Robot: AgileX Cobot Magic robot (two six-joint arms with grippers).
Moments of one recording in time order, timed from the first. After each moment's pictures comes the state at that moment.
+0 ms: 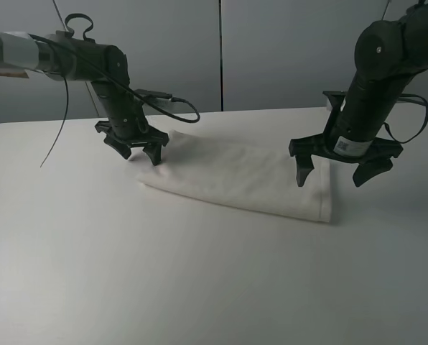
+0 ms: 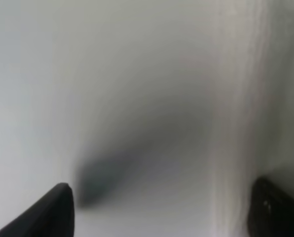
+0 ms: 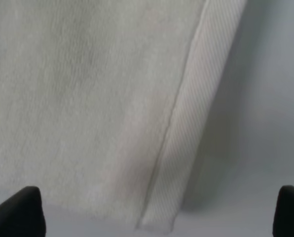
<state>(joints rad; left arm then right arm) -0.31 2.41 -1.85 -0.02 0.96 0.05 0.30 1.84 -1.08 0.01 0.84 0.33</state>
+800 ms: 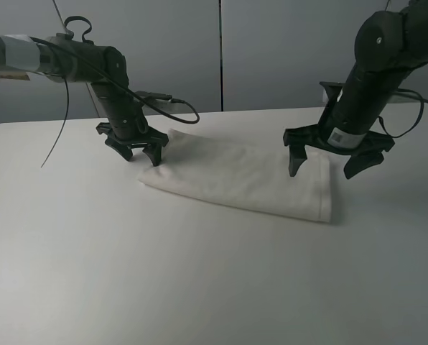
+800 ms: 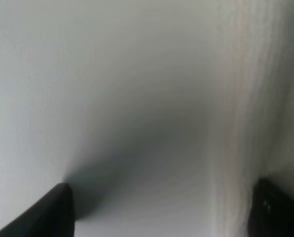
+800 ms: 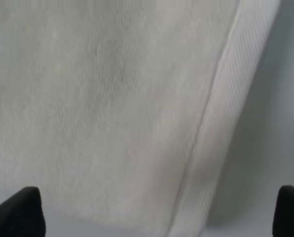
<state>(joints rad) -0.30 2.43 -1.87 -0.05 0.98 0.09 0.29 1.84 -1.12 0.07 0.81 0.30</state>
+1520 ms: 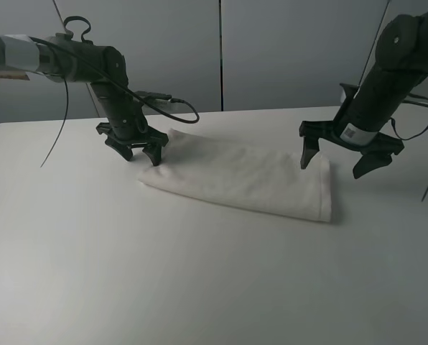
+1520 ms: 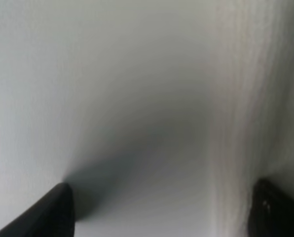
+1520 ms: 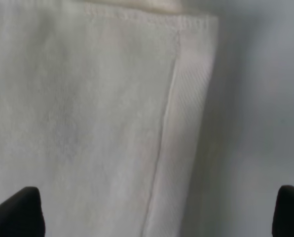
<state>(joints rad) -0.30 2.43 -1.87 -0.06 0.98 0.10 0.16 1.95 -1.17 0.18 0.80 0.21</state>
